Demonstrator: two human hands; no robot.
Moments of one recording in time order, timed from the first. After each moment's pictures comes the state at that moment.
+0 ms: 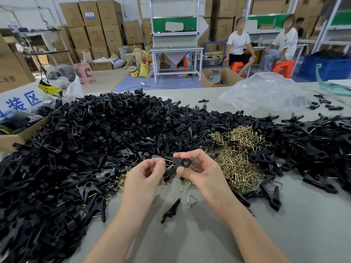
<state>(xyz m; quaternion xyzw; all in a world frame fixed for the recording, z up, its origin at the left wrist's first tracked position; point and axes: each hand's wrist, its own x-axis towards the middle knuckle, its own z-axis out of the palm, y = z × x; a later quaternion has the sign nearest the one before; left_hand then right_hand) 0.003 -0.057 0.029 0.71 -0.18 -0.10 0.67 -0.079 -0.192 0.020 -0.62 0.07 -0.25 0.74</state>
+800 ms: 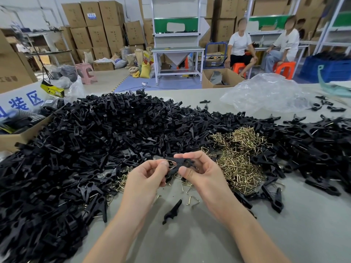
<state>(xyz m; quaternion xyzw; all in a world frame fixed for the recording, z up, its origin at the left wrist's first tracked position) 0.004 -0.054 0.031 0.69 -0.17 -0.15 0.69 -0.075 -0.191 0.014 -0.59 0.05 -0.25 0.77</state>
